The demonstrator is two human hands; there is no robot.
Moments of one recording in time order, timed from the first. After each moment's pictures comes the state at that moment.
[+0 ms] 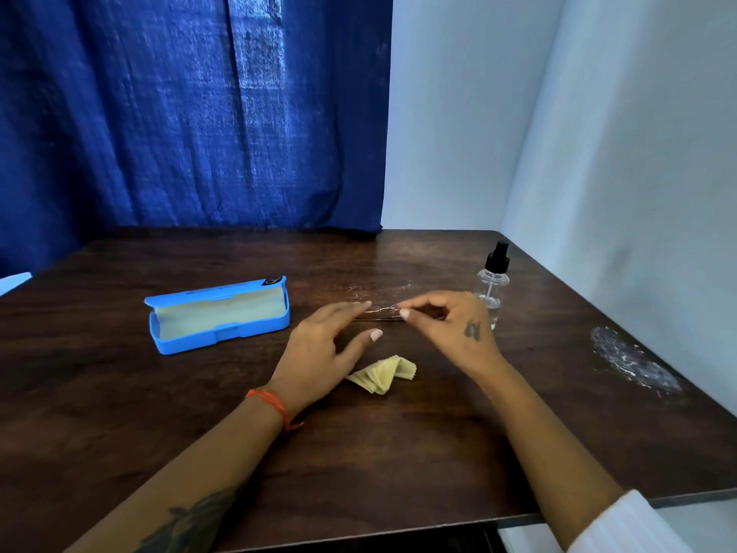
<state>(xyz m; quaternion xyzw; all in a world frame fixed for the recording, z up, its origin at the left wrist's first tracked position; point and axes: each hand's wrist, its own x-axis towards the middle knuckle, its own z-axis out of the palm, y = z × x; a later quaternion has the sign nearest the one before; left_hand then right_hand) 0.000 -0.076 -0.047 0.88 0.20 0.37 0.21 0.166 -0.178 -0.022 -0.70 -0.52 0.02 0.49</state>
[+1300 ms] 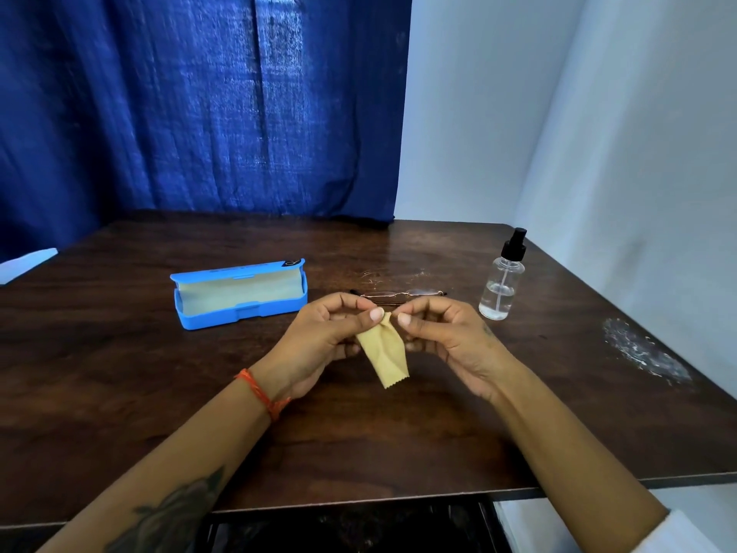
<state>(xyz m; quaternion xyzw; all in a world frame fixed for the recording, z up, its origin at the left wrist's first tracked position) -0.029 -0.090 -0.029 0.61 0.20 0.26 0.72 0.125 -0.195 -0.023 -0.51 -0.46 0.39 0.61</state>
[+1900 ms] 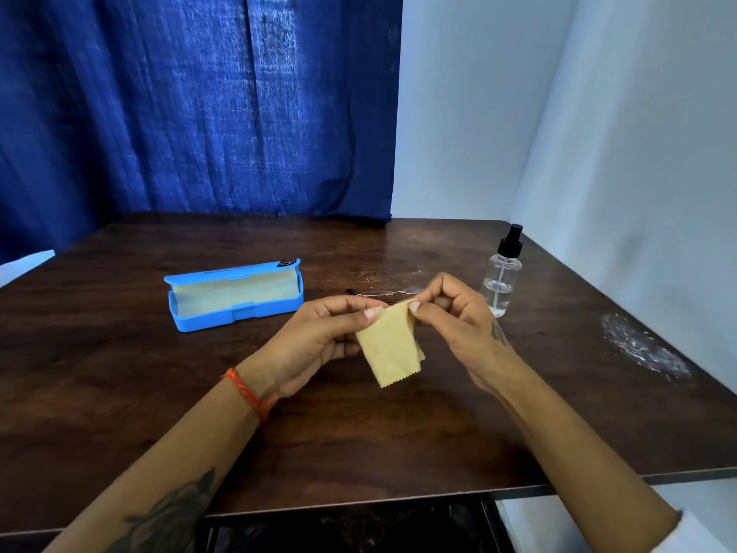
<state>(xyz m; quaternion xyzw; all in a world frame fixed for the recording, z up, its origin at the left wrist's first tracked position) -0.031 -0.090 -0.024 0.64 0.18 0.22 0.71 0.130 -0.201 -0.018 -0.55 -0.53 0.21 0.60</state>
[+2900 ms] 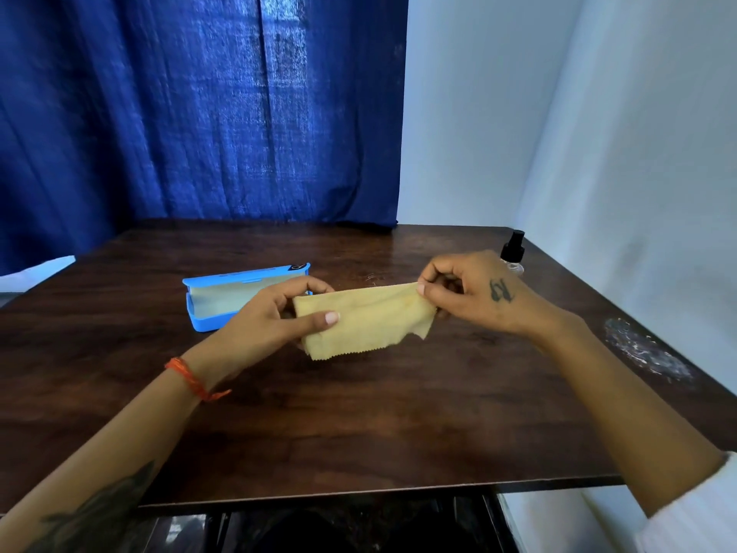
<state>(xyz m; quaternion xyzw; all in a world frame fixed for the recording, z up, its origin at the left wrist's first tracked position) -0.082 -0.071 -0.003 0.79 0.18 0.28 0.51 0.141 -0.206 0.043 -0.66 -0.68 0.03 0.31</state>
